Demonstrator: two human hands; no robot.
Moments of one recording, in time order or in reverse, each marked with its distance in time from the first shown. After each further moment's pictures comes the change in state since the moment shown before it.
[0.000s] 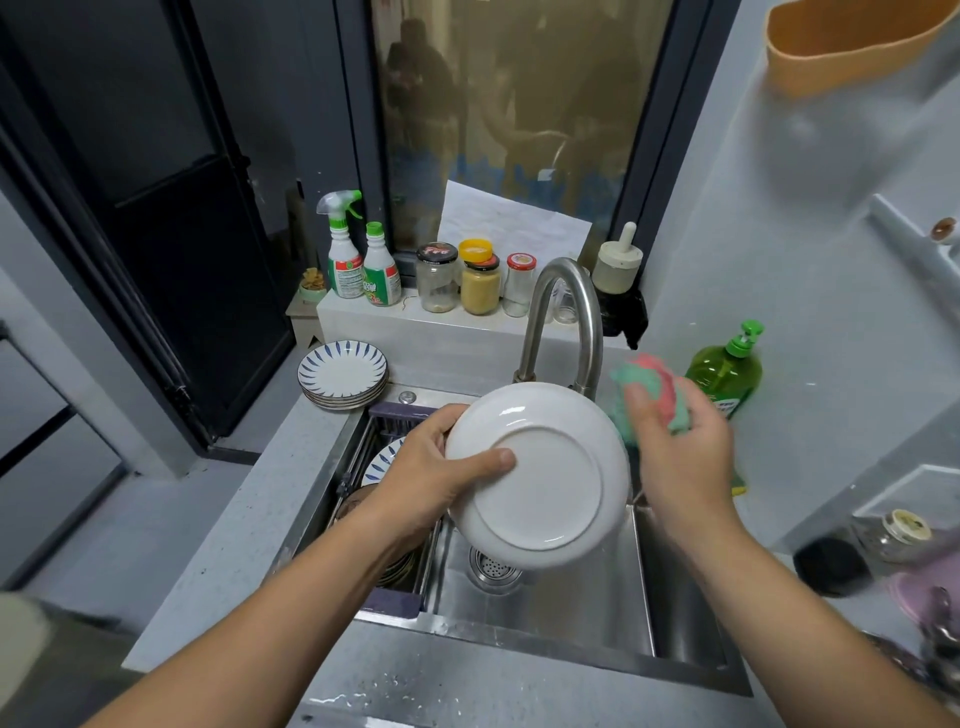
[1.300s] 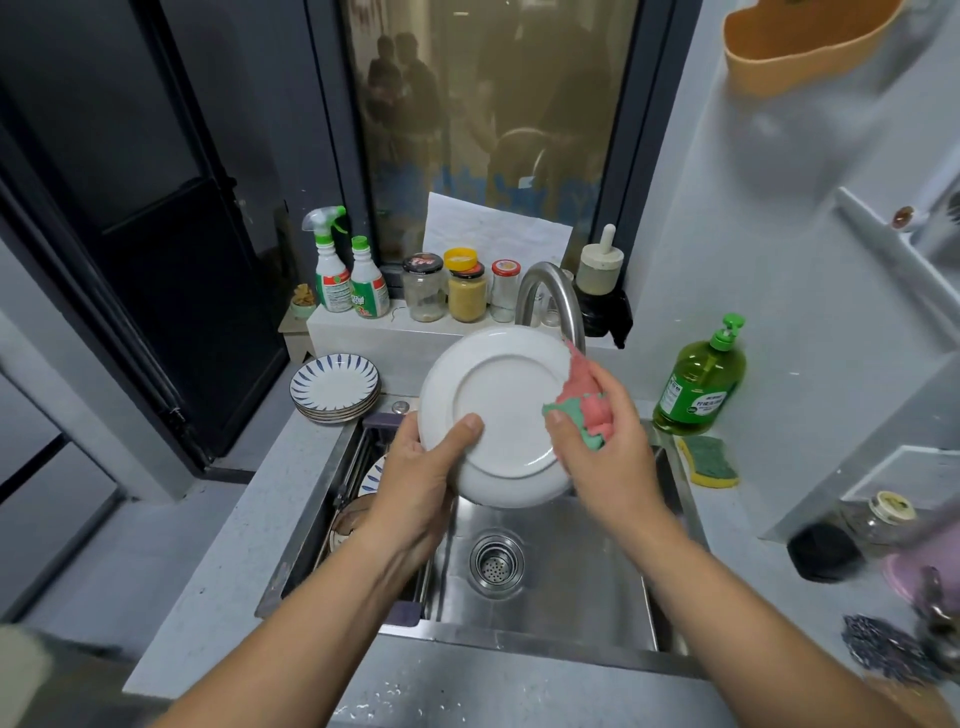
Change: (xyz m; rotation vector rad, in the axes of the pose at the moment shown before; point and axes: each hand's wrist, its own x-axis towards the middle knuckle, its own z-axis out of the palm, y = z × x) left_hand -0.007 0.008 0.028 -0.392 0.211 0.039; right_hand -0.019 -0.004 0.025 -0.029 -0.171 0.024
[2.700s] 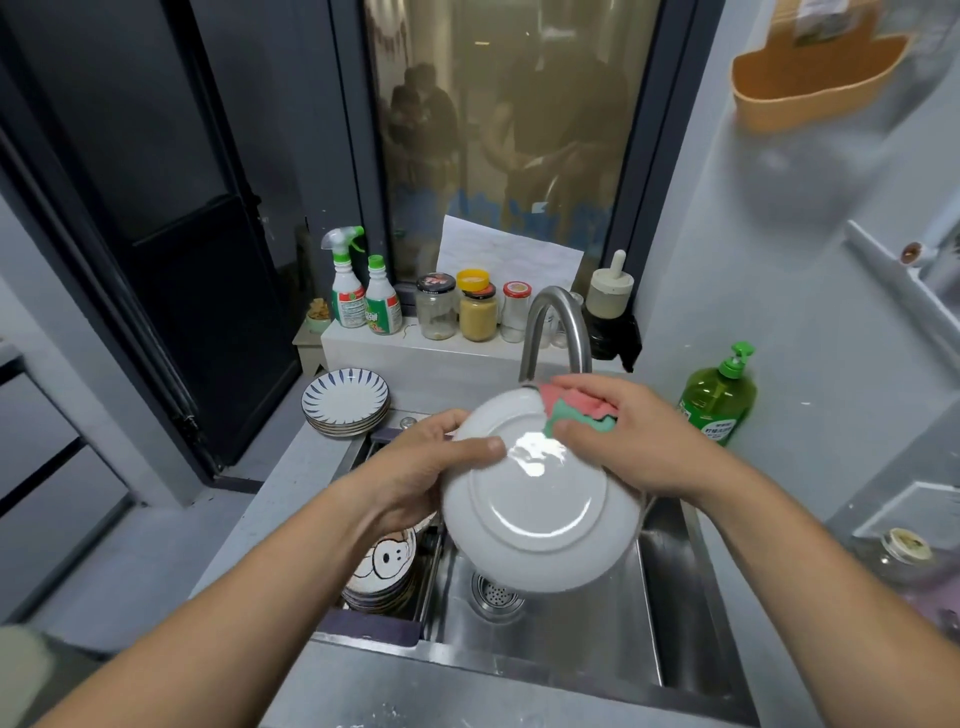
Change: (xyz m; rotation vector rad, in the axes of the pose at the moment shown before) left_hand 0.020 0.040 -0.007 0.320 -0.273 -0.315; right_hand 0.045 -0.054 -0.038 -0.505 -0.513 0.048
